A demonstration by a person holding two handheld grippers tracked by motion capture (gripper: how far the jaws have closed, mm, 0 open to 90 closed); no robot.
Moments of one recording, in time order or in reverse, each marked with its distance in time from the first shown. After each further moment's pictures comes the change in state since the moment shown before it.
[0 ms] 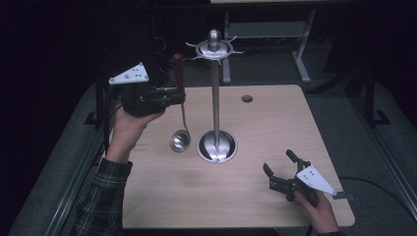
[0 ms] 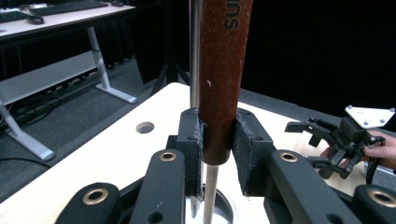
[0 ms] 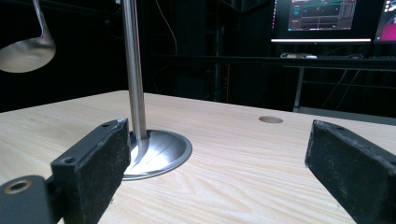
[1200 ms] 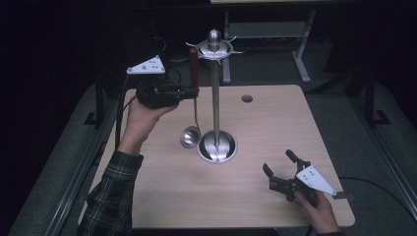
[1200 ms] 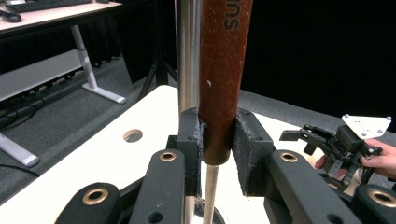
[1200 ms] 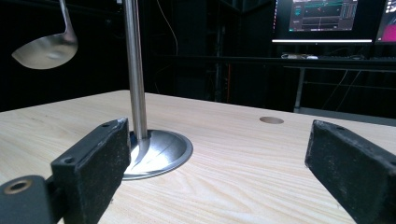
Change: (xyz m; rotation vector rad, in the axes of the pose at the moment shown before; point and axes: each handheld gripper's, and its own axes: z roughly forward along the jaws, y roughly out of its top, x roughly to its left) left arm 0.002 0.014 0.032 0.022 -0.043 0.002; right arm 0.000 0.000 0.000 0.000 0.003 -0.002
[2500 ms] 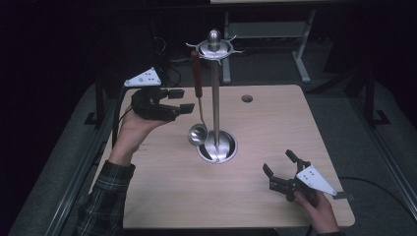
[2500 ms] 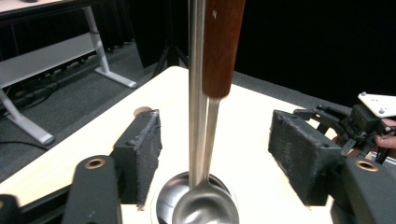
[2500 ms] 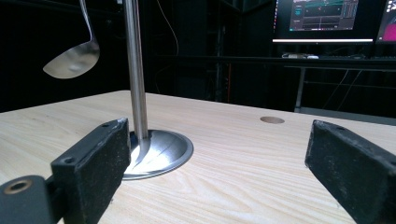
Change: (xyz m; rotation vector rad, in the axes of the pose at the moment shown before) left arm -0.006 -0.029 -0.014 0.048 0.064 -0.027; right arm 0.000 0.000 0.000 0.000 0.003 0.000
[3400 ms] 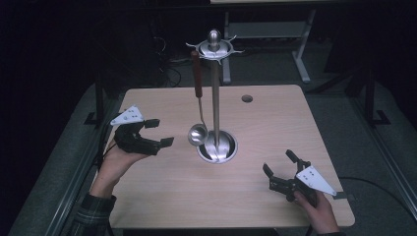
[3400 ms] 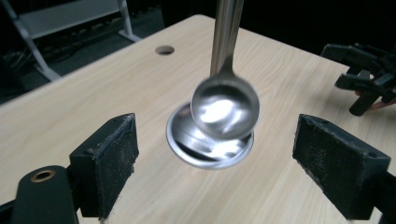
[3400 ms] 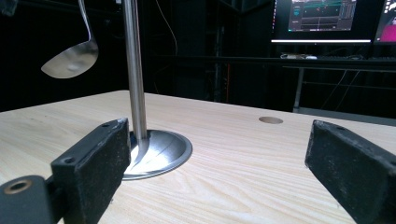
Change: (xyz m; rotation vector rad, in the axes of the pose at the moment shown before) left arm -0.004 -0.095 -0.028 0.089 0.105 -0.068; right arm 0.001 0.000 0.000 0.000 -0.006 -0.001
